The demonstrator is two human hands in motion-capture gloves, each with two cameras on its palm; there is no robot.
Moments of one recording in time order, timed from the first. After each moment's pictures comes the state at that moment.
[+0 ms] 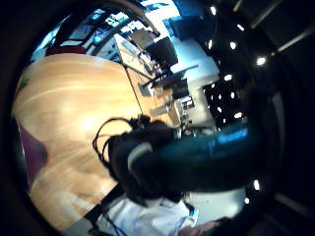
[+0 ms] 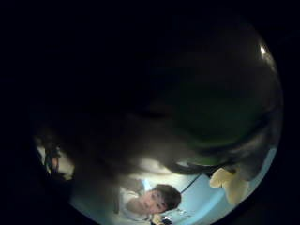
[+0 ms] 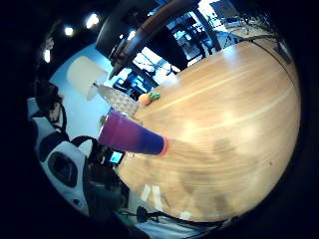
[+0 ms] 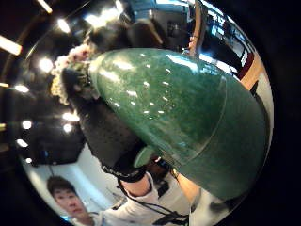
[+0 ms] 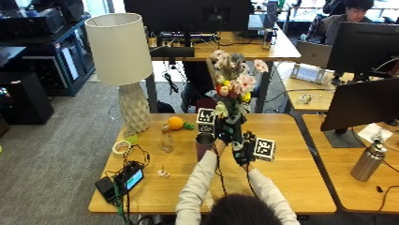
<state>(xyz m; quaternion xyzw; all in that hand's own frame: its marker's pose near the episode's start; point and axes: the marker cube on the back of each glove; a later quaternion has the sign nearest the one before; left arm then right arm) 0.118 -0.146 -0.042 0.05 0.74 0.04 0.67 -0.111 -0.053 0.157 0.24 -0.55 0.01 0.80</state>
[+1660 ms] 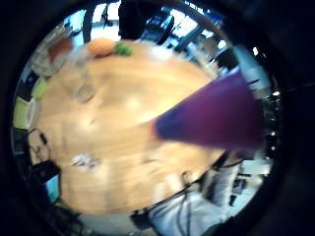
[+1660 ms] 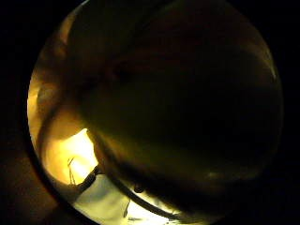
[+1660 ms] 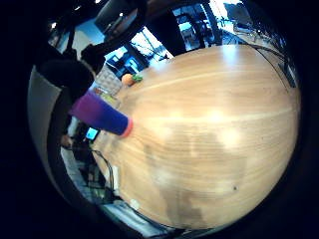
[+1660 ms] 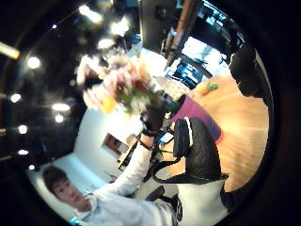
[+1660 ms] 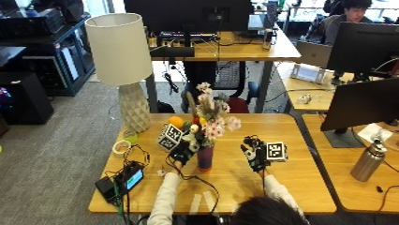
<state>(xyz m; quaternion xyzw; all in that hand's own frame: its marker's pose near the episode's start) -0.042 -0.074 0.038 0.05 0.59 0.09 0.80 -0.052 -0.046 0.203 0.20 -0.48 -0.11 0.85</state>
